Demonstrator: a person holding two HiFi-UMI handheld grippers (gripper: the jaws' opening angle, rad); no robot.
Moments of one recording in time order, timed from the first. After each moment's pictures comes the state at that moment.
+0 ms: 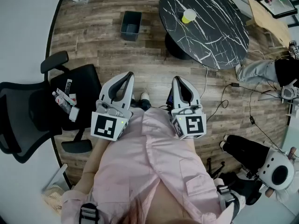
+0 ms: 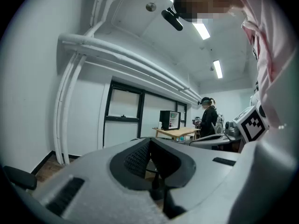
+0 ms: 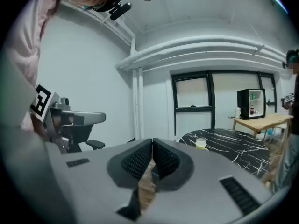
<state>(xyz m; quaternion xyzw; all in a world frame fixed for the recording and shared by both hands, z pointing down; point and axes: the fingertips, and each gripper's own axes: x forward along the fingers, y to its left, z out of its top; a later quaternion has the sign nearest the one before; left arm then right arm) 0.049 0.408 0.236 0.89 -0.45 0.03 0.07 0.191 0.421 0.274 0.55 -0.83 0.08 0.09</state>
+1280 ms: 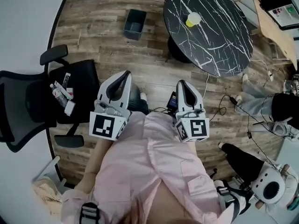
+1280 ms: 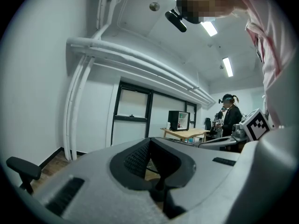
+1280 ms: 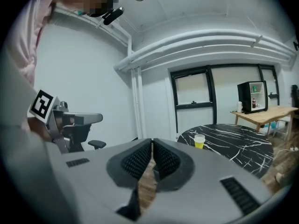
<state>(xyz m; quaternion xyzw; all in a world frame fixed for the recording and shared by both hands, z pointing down) 0.054 0.399 0.250 0.86 -0.50 0.03 0.06 0.228 0.410 0.289 0.53 -0.83 0.11 0.08</state>
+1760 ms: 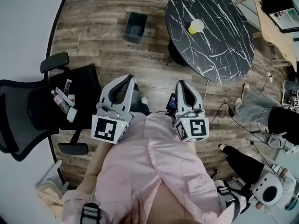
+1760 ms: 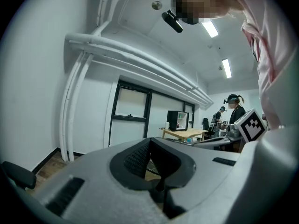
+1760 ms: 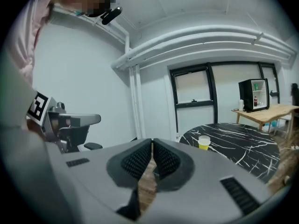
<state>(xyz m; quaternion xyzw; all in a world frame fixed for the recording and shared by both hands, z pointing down) 0.041 0.359 0.250 0.87 -0.49 0.02 0.08 0.204 0.363 0.292 0.54 -0.83 0.12 0.08</state>
